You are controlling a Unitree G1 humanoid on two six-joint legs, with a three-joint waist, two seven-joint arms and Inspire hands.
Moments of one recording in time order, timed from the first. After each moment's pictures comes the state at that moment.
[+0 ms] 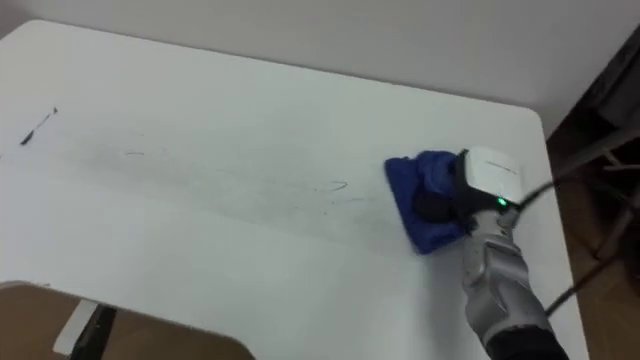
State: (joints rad) left arm 0.26 0.22 0.16 0.75 0.21 0.09 0.14; right arm -0.28 -0.36 0.25 0.58 -0.86 0.18 -0.23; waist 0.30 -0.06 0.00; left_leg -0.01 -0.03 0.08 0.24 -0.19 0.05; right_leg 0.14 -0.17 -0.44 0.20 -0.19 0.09
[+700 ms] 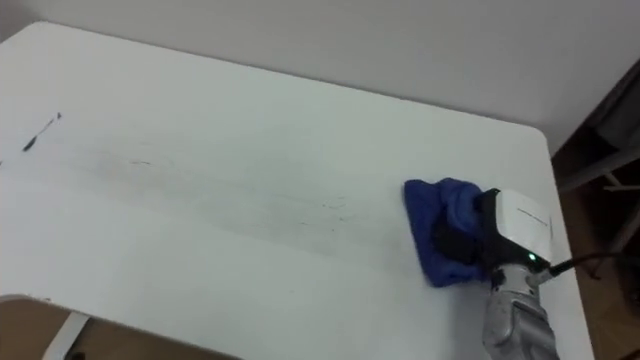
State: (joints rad) left arm 0.34 0.22 0.26 0.74 0.27 0.08 0.14; right arm -0.02 -0.35 0.00 0.61 -0.78 -0.02 -0.41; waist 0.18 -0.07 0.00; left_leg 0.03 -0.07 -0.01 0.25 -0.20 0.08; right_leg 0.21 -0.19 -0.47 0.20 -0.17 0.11
